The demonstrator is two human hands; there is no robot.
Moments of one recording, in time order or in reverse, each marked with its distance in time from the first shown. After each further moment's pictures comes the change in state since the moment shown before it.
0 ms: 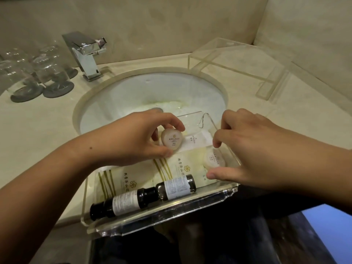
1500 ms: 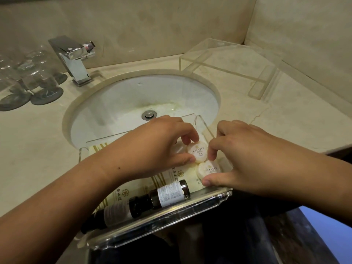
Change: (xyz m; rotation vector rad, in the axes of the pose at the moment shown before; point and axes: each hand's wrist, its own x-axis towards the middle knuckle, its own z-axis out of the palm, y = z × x) left_hand 0.027 0.025 0.025 0.198 0.048 0.197; right_hand -0.002 -0.007 -0.002 0.192 -0.056 0.119
